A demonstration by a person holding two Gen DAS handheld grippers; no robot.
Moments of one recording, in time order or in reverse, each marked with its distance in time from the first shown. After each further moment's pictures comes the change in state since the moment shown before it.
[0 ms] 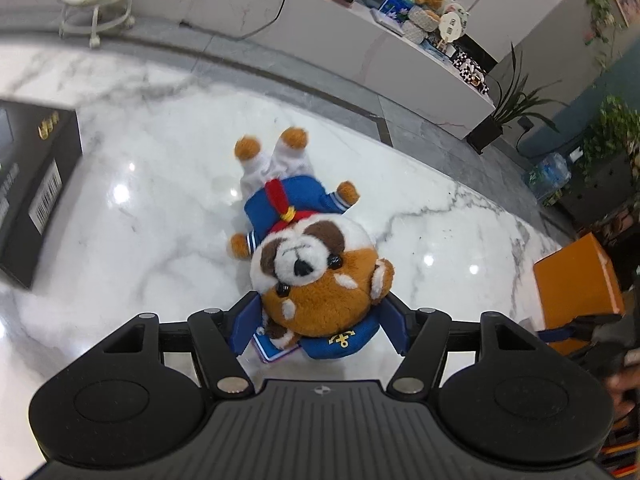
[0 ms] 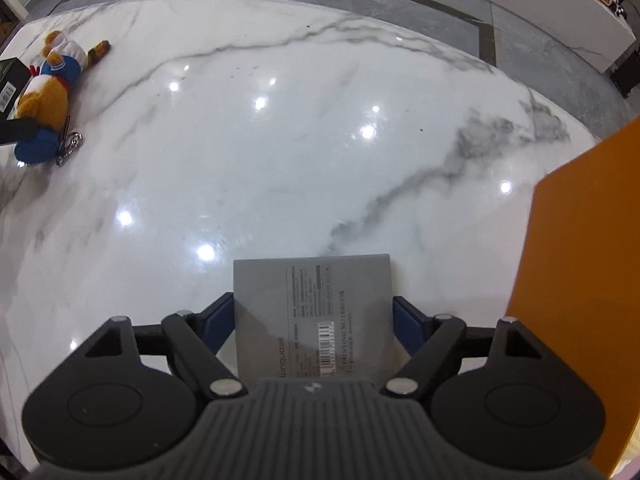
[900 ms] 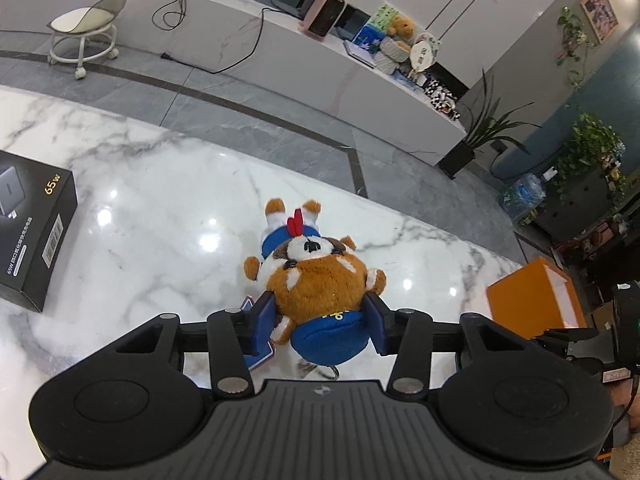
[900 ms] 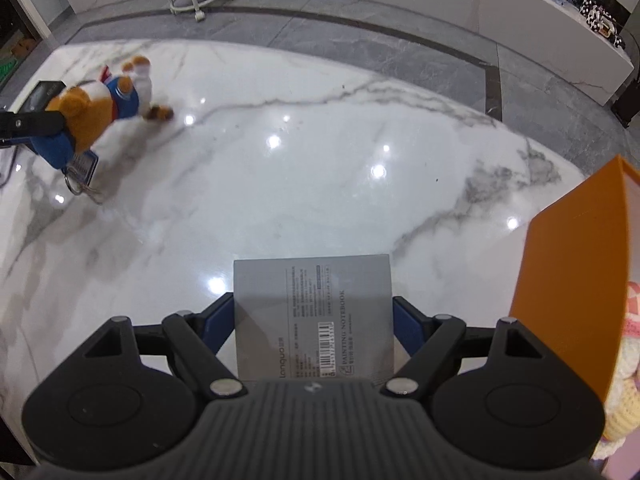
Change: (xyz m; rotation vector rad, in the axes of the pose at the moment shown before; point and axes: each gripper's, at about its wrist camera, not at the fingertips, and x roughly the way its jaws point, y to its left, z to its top) left arm -0.052 -0.035 0.010 0.038 -0.098 -0.056; right arm -0.052 0.001 -0.009 -0.006 -0.140 0.058
